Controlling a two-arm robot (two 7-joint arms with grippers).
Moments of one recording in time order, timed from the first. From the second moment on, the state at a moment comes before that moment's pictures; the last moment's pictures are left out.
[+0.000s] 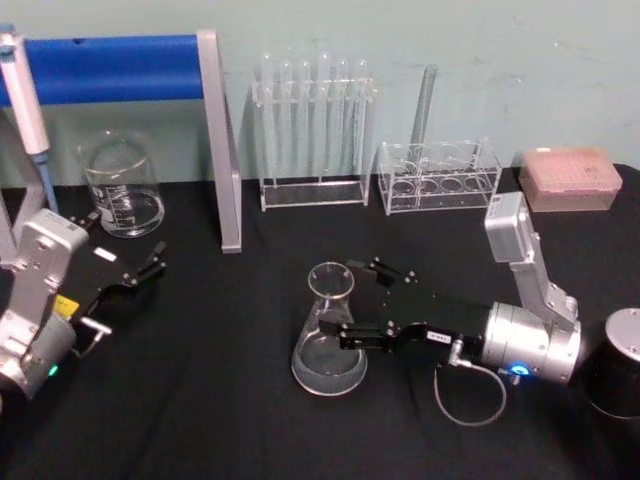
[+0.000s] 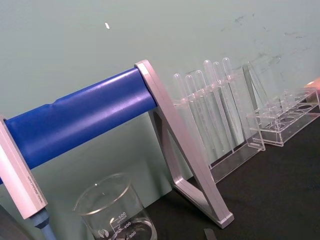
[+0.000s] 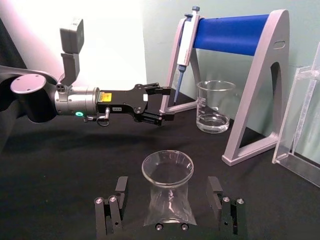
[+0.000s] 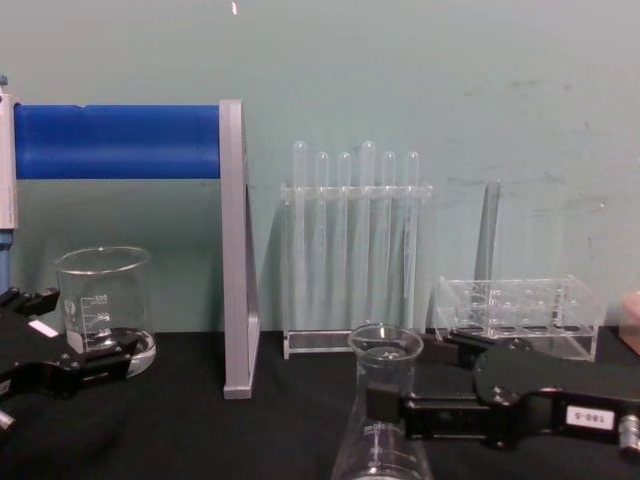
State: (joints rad) left arm -0.20 0.60 0.45 -1.41 -0.25 -0.12 0.03; right arm 0.37 0.50 -0.58 -1.33 0.57 -0.07 0.79
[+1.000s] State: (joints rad) left arm -0.20 0.60 0.45 -1.41 -0.25 -0.12 0.03; right arm 0.41 0.47 -0.60 -1.30 0.54 -0.08 0.78
